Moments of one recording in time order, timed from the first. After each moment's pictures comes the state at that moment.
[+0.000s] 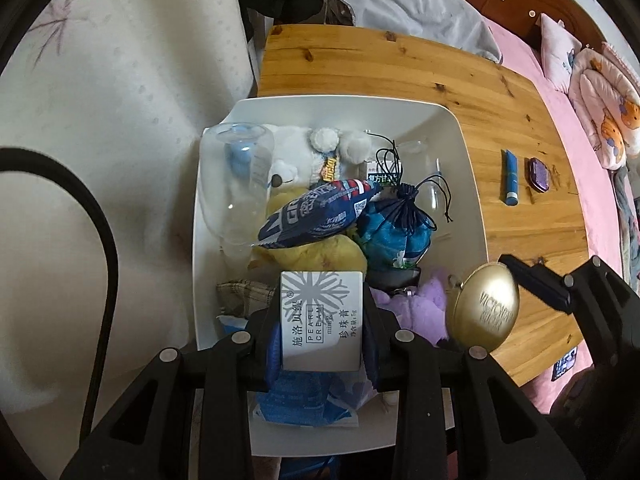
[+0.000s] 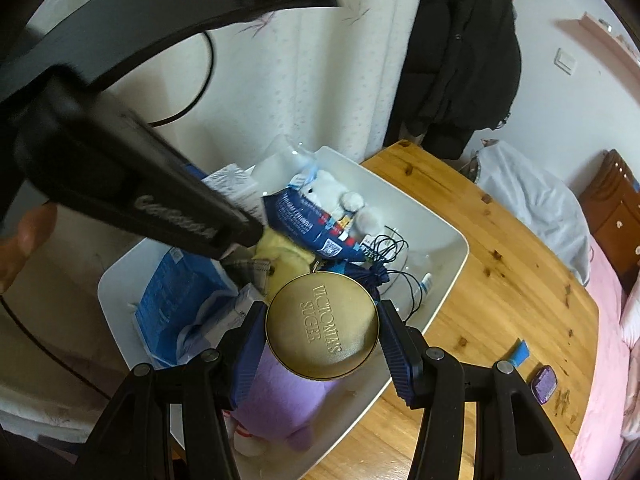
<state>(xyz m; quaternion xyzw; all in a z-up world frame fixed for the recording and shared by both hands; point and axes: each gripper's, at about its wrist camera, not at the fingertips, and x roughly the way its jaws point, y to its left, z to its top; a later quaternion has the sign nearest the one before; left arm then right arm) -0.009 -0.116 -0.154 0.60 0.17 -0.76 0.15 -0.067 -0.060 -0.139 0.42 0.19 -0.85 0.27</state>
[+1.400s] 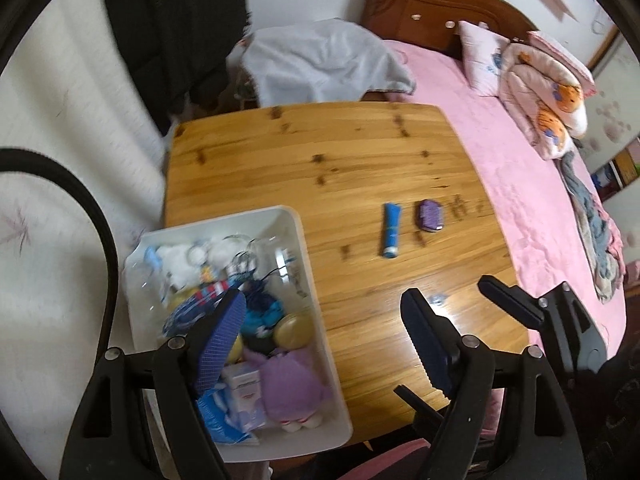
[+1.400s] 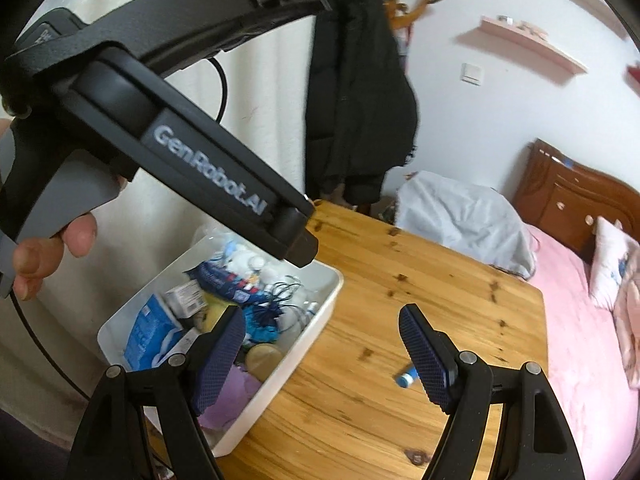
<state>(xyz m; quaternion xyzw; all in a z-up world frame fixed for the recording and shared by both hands) -0.104 -0.029 -0.045 0.55 0.16 -0.82 0.11 -0.047 0.066 -0.052 0.33 0.08 -0.92 0.18</state>
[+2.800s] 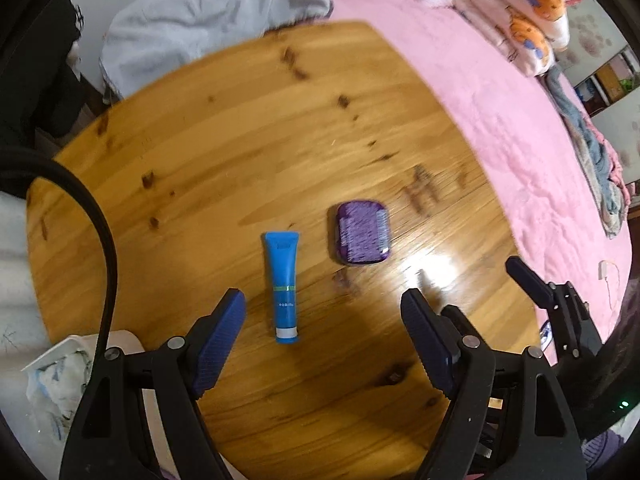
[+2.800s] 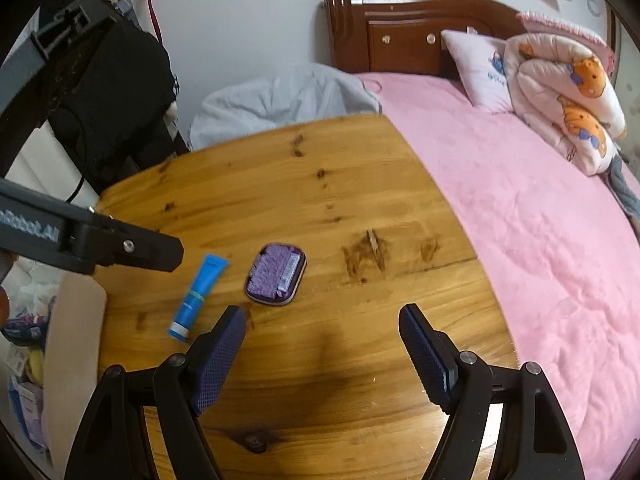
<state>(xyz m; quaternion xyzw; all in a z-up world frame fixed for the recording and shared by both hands) -0.292 0.059 -0.190 0.64 0.11 -0.76 0.04 -0.109 0.271 -0.203 0.45 -0.11 -0.88 -0.08</state>
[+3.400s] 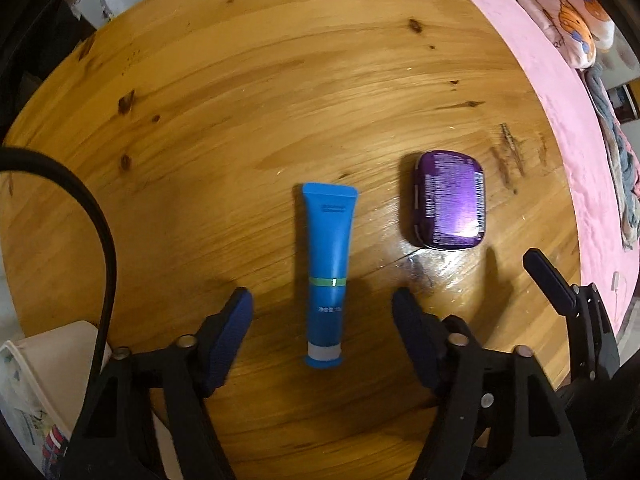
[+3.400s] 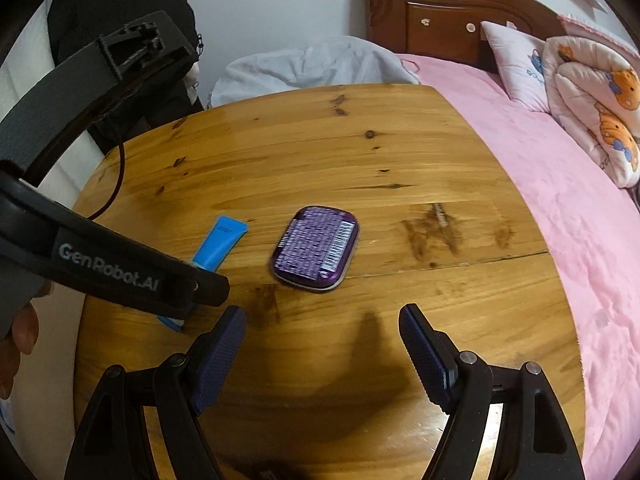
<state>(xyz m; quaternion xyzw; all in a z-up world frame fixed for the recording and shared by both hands) -0.284 0.033 -0.264 0.69 0.16 -0.70 0.08 -0.141 0.233 -0.250 0.47 -0.07 -0.88 -0.04</state>
